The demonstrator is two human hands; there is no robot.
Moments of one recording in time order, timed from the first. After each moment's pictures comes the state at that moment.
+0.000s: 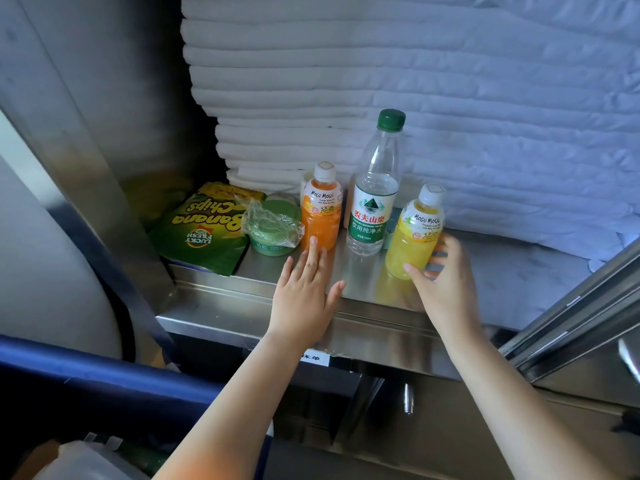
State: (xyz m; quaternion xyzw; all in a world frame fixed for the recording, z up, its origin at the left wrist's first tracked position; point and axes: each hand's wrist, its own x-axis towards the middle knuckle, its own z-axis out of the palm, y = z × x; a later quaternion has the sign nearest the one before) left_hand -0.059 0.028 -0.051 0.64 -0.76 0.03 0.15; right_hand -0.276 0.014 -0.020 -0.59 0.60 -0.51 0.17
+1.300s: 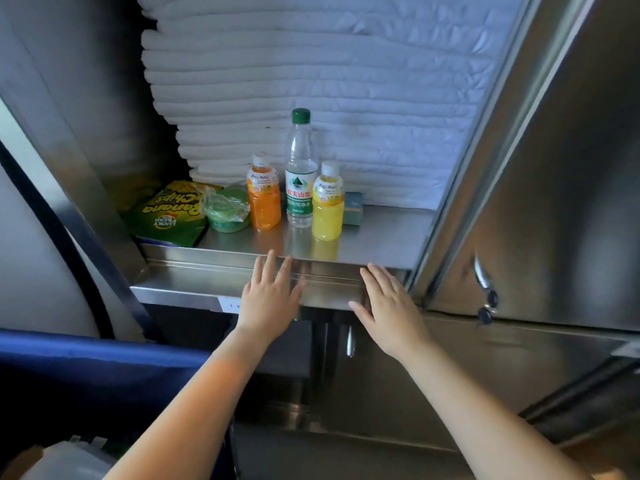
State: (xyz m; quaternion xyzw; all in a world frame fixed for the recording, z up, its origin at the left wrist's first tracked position) left_hand -0.106 0.118 -0.045 0.67 -0.73 -0.06 0.16; right_hand -0.329 0.150 -0.039 -0.78 0.61 -0.13 -0.01
